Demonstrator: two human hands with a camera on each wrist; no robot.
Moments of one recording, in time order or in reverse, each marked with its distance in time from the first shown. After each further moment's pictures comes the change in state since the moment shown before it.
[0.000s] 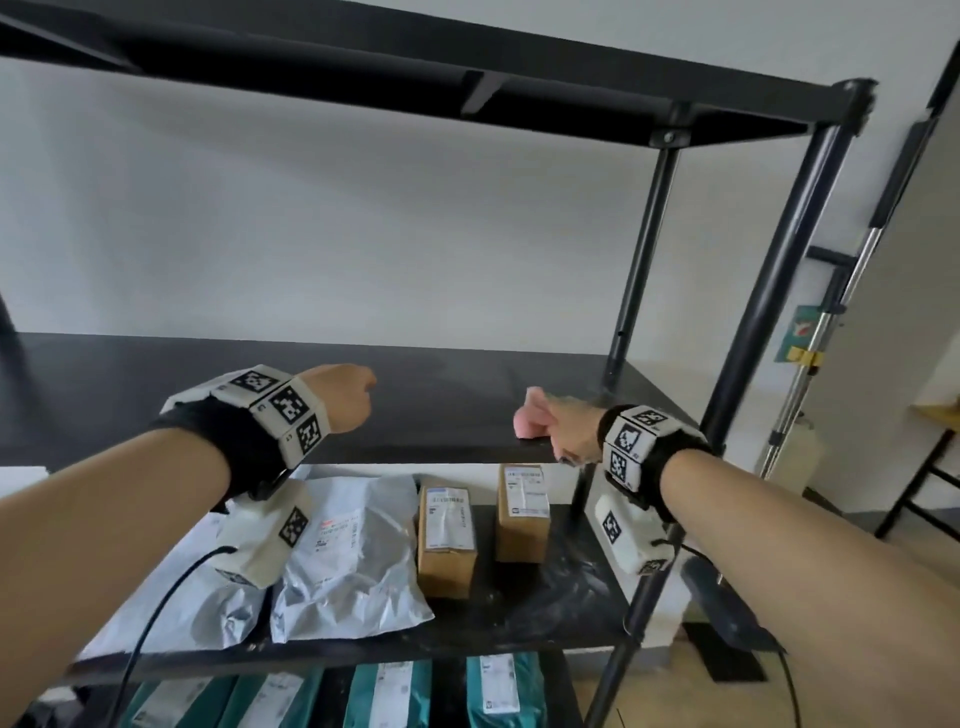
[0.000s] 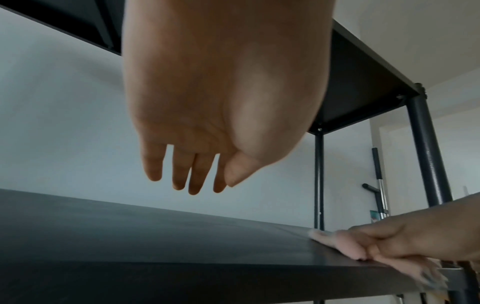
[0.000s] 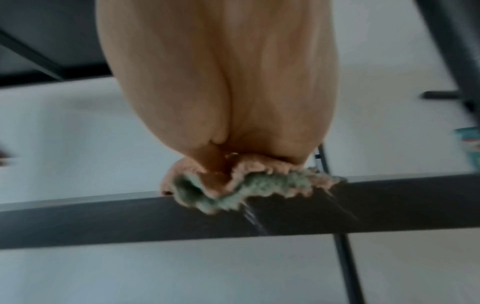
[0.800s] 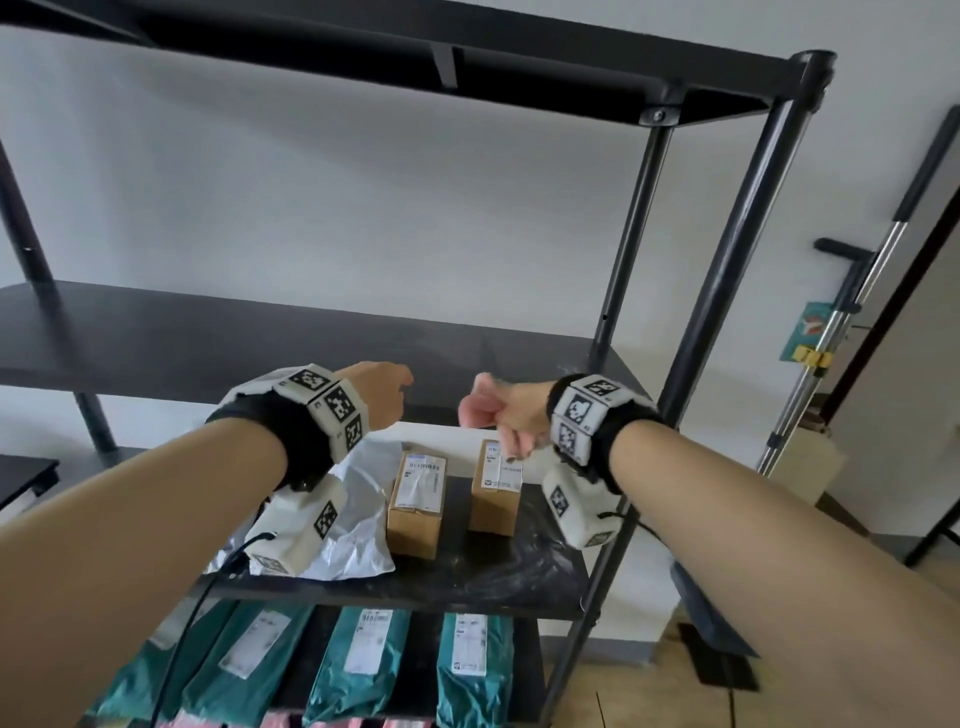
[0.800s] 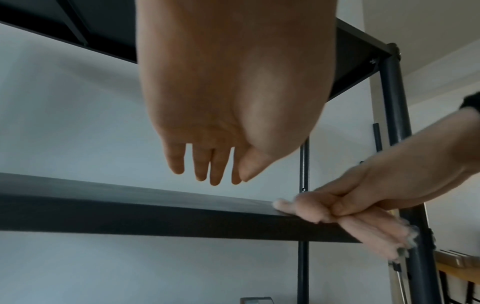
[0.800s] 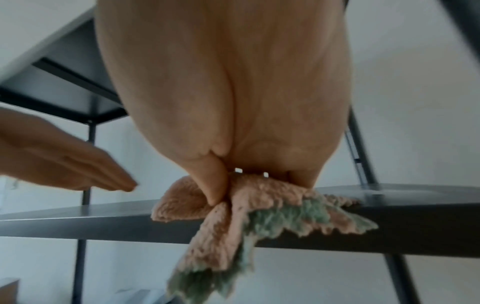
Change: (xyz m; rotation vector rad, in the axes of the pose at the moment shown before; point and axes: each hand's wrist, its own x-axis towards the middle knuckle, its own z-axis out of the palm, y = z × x) left_hand -0.027 0.098 0.037 -0.010 0.015 -0.022; right_hand -0.020 0.006 0.000 0.000 -0.129 -0.146
